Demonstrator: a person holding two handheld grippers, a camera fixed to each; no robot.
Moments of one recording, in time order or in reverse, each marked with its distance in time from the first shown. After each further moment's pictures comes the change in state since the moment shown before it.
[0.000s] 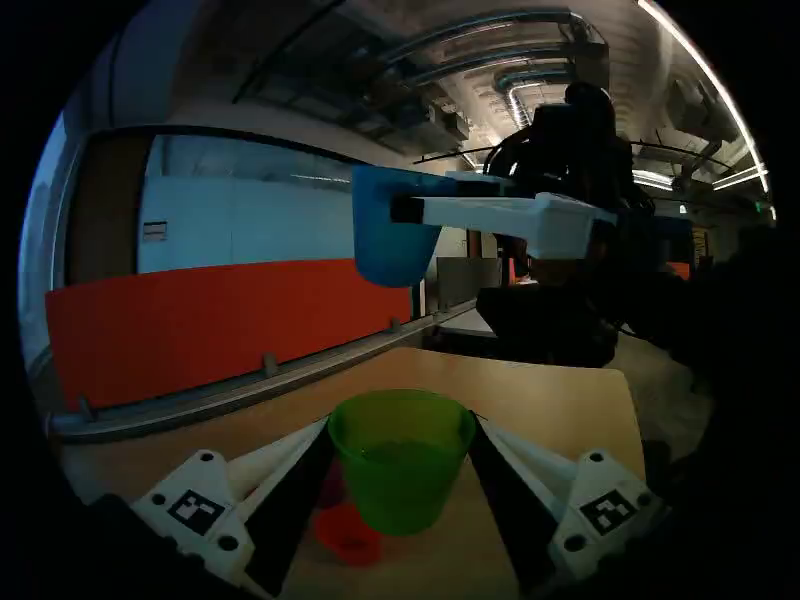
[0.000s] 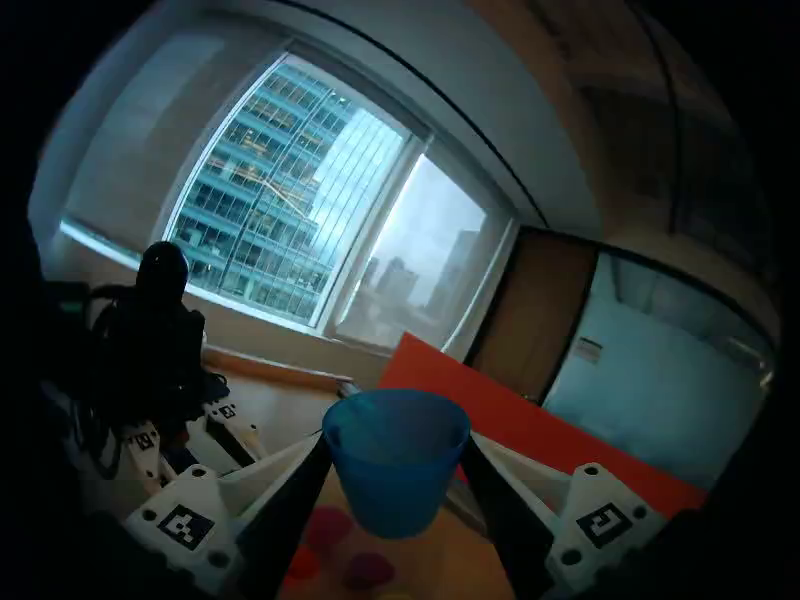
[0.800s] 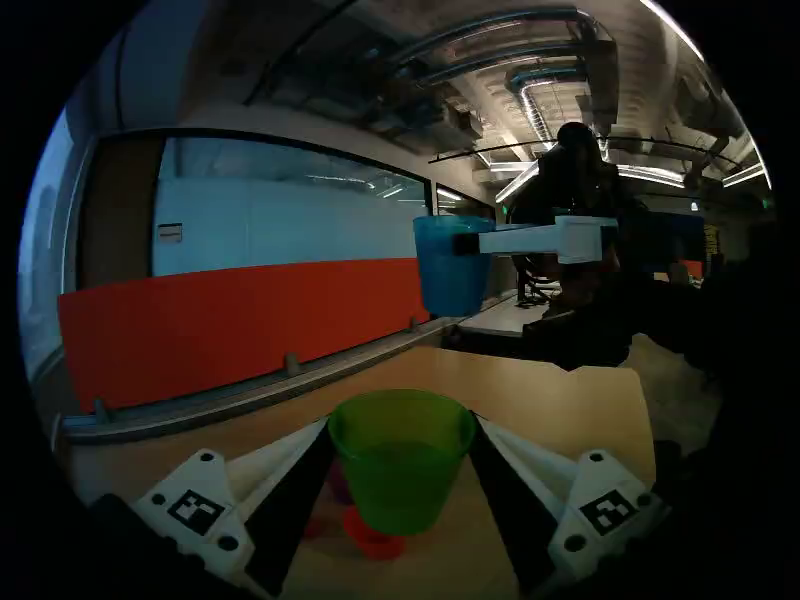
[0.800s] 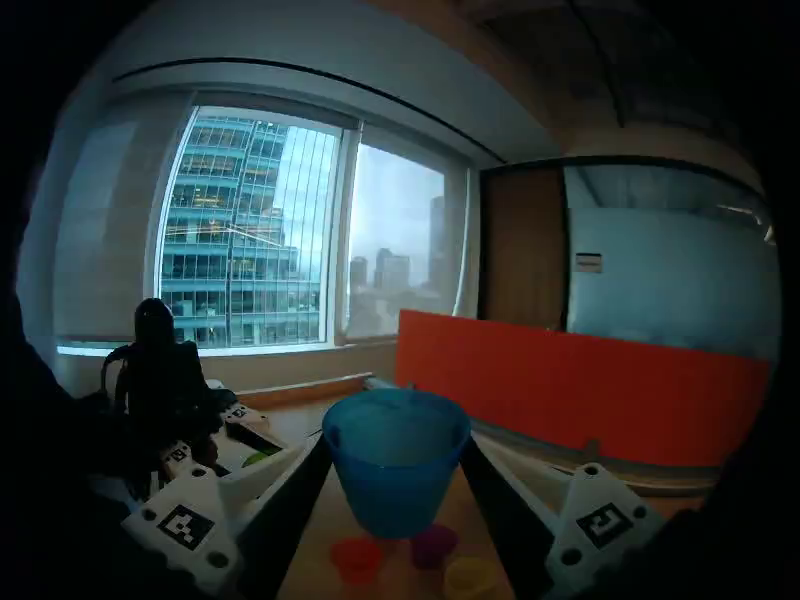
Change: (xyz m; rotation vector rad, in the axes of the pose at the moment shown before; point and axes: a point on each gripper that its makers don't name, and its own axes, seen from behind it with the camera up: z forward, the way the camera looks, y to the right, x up) left arm 0.003 -0.026 -0.017 0.061 -0.005 0.004; right arm -0.036 0.012 -0.024 0.014 -0.044 0.315
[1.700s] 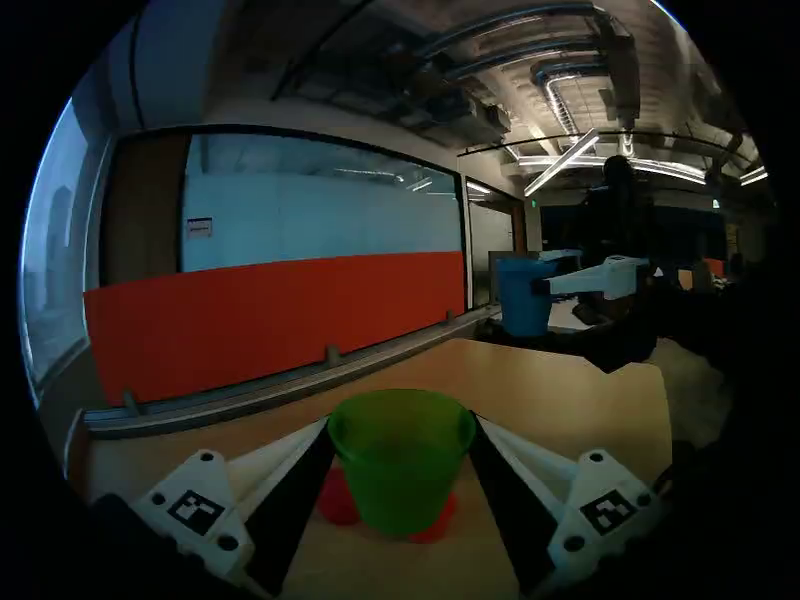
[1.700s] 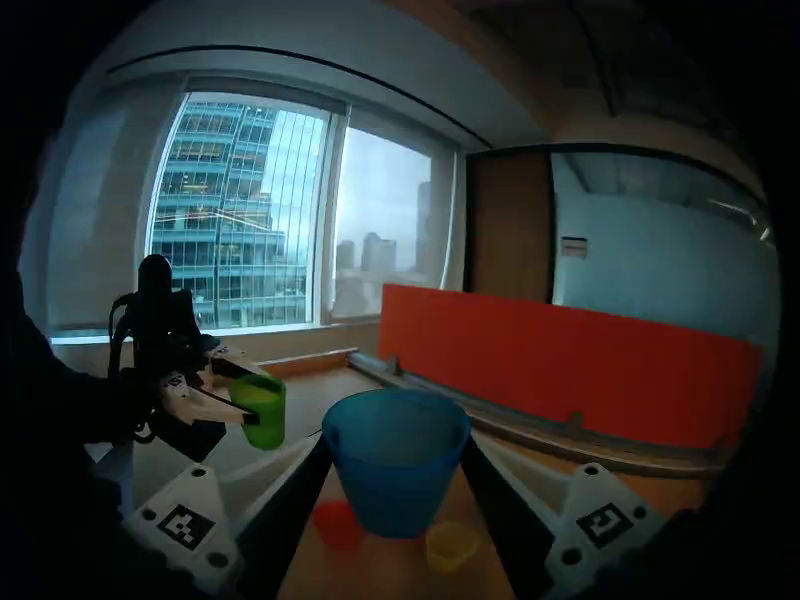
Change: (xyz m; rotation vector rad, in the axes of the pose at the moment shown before) left arm -0.003 -0.053 -0.031 0.105 -0.032 -0.004; right arm -0.042 0.024 -0.030 -0.049 -0.050 -0.007
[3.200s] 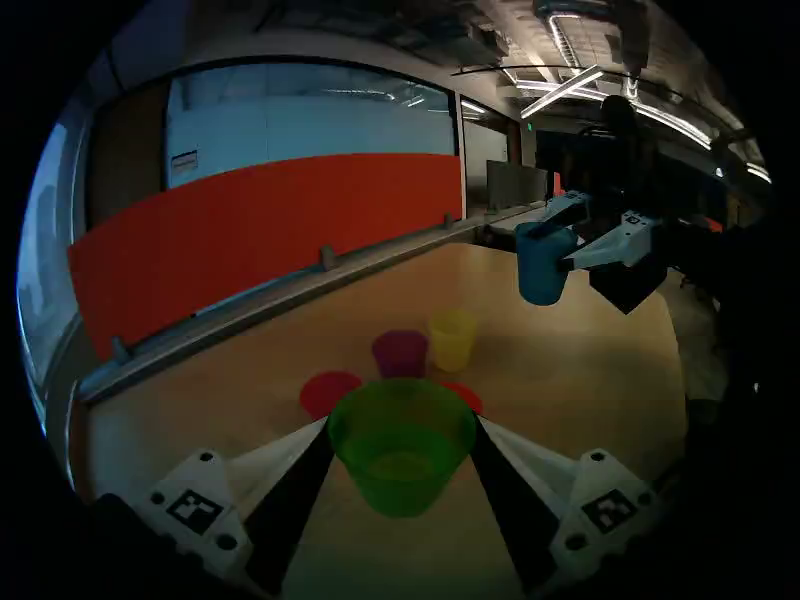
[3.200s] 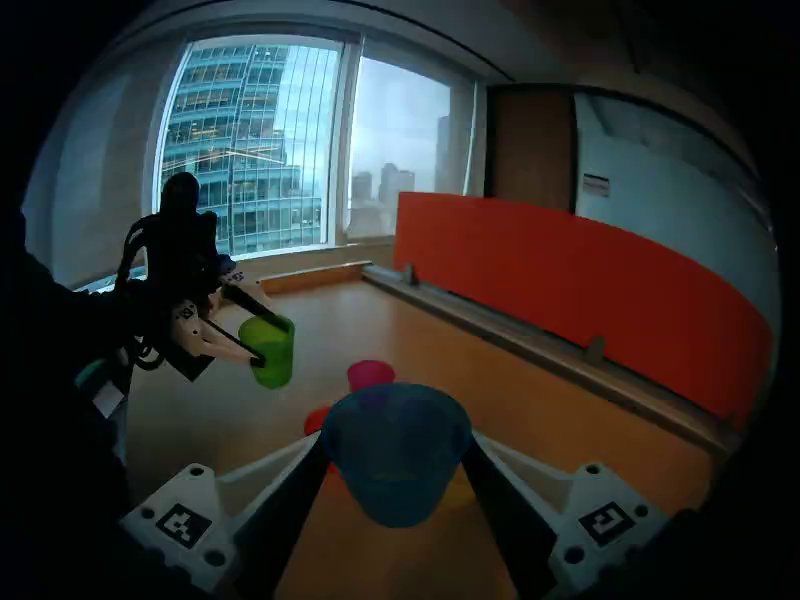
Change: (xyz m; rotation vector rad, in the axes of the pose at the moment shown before) left arm -0.110 -0.015 0.008 -0.035 -0.312 0.018; right arm -0.122 0.001 0.000 0.076 -0.266 -0.004
